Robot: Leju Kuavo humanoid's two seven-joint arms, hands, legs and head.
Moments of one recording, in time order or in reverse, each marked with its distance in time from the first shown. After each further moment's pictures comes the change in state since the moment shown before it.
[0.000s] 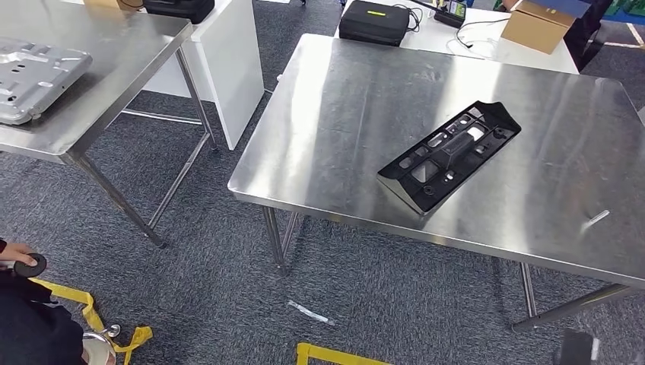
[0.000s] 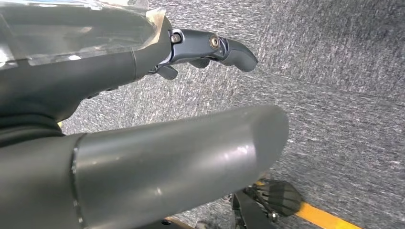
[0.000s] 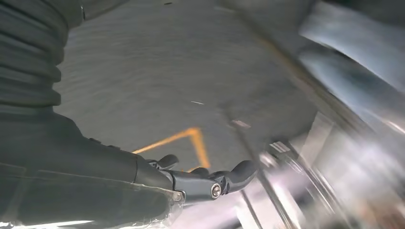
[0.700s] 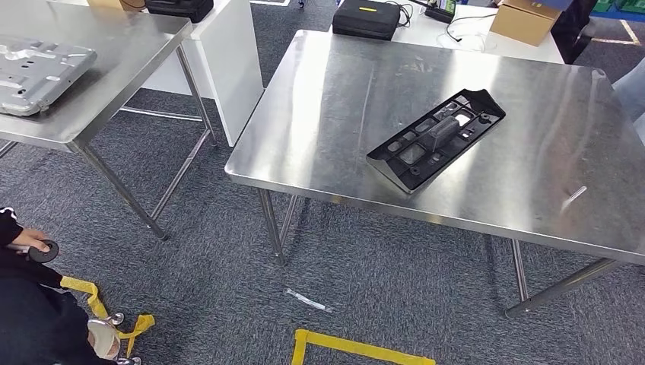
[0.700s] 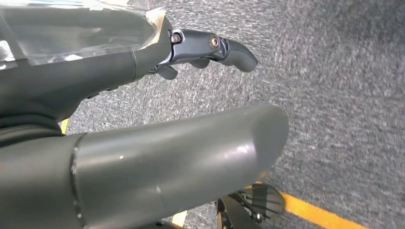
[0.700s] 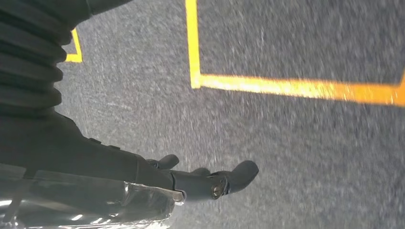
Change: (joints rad) left arm -0.001 0.002 -0.002 0.000 -0.033 0.040 0.000; right arm 0.024 0.229 -0.075 0.321 0.471 0.200 0.534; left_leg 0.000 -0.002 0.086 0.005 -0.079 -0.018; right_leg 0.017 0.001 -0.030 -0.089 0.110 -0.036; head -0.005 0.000
